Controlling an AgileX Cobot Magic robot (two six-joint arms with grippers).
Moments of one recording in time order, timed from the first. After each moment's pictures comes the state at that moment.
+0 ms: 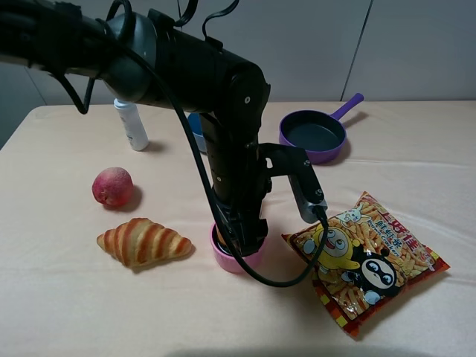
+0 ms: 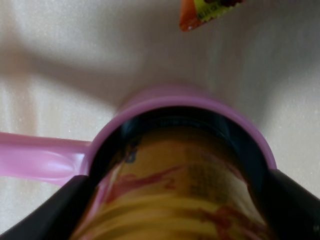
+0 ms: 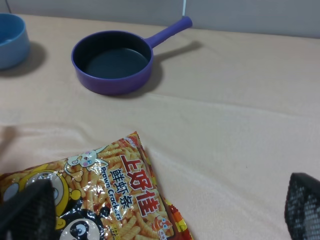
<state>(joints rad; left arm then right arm) -0.92 2.02 -1.38 -0.02 0.80 0.53 0.16 -0.01 -0.50 -0.01 1.02 0.00</state>
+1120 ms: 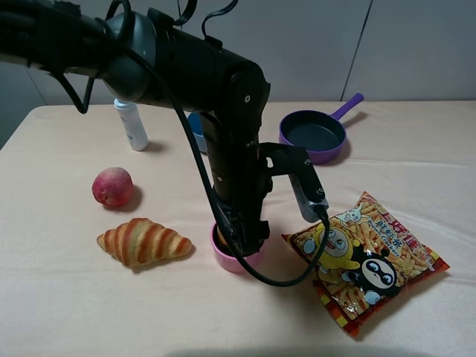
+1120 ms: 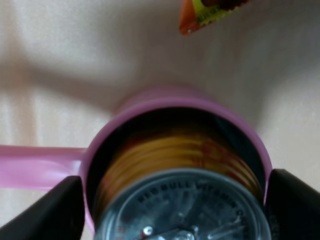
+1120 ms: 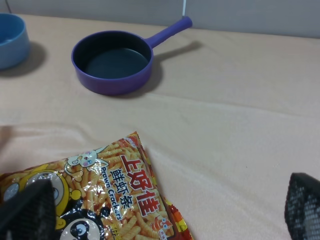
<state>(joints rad) -0.92 2.02 -1.38 -0.04 0.79 0.53 0.16 -0.01 -0.50 -0.01 1.02 0.00</state>
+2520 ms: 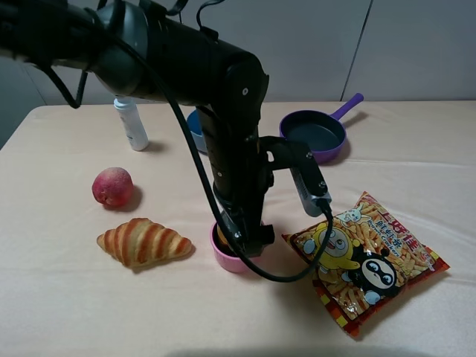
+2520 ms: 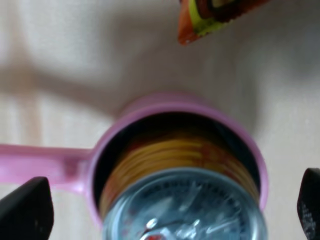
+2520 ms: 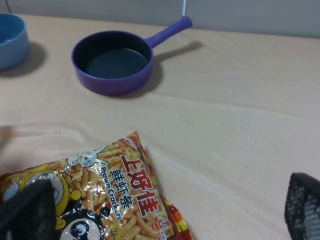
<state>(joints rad) -0.92 1.99 -1.38 -0.03 0.79 0.52 0.16 -0.01 -0.50 -0.01 1.02 0.00</state>
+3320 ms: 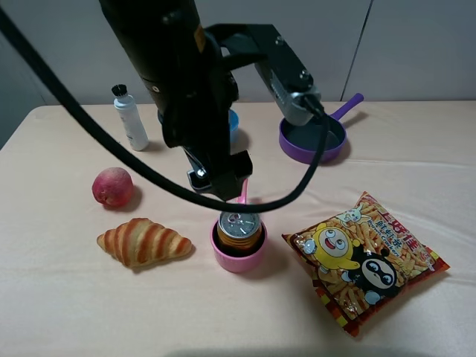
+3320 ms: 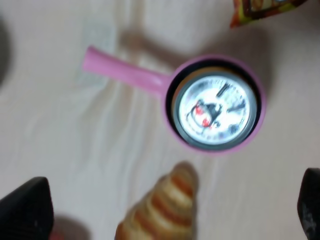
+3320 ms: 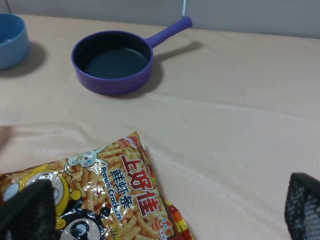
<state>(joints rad) -0.92 1.64 -1.38 0.13 0.98 0.25 0.16 -0.01 -0.50 -0.01 1.02 0.00</state>
